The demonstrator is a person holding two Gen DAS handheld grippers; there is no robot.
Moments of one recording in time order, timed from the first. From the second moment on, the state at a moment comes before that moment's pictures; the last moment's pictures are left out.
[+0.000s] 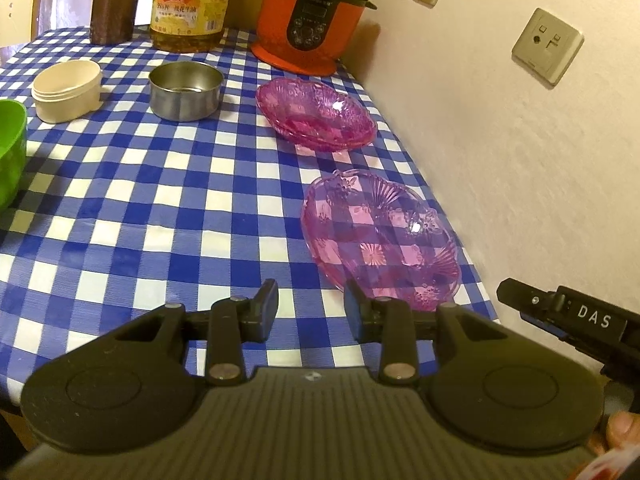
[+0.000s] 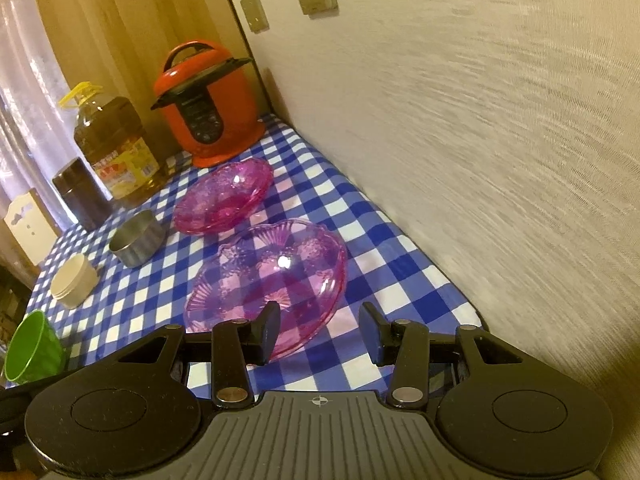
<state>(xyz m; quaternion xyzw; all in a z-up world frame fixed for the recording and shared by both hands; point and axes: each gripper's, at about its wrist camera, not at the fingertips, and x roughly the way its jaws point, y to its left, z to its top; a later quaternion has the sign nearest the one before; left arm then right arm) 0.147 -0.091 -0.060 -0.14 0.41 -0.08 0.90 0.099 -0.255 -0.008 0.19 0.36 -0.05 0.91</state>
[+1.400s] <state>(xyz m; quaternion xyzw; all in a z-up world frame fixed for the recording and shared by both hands) 0.214 -0.120 -0.111 -0.14 0.43 -0.07 0.89 0.159 -0.271 -0.067 0.22 0.40 -0.05 0.89</state>
